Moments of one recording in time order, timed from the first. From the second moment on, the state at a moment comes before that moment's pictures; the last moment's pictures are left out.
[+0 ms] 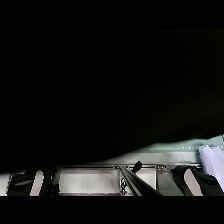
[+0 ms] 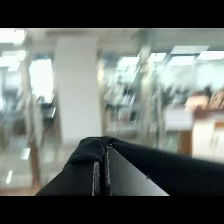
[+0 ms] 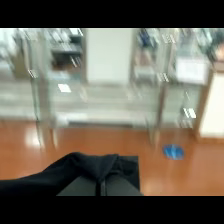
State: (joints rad) left arm 0.26 -0.35 1.75 1.13 -1.03 -1.45; right arm -0.35 -0.70 2.02 -1.14 1.27 1.48
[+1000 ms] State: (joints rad) left arm 0.15 -1.07 1.21 1.16 -1.13 -1.39; right arm -0.04 -1.50 1.74 -1.49 1.26 1.54
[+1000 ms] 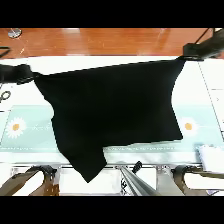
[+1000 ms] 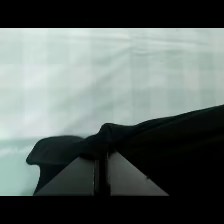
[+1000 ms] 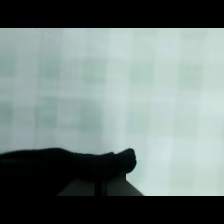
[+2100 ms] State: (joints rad) left arm -0.10 -1.61 1.21 1.10 -0.14 -1.43; right arm -0.08 -1.88 1.75 -1.50 0.65 1.56
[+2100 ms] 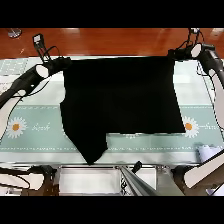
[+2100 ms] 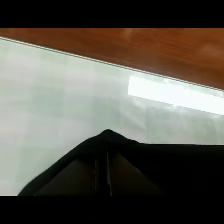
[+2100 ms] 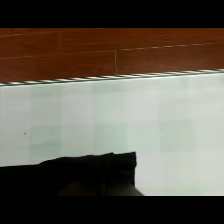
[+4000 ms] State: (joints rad) left arm 0.14 -1.37 1.22 1.20 -1.26 -1.42; right arm -0.20 -1.67 1.73 -1.56 1.58 1.44
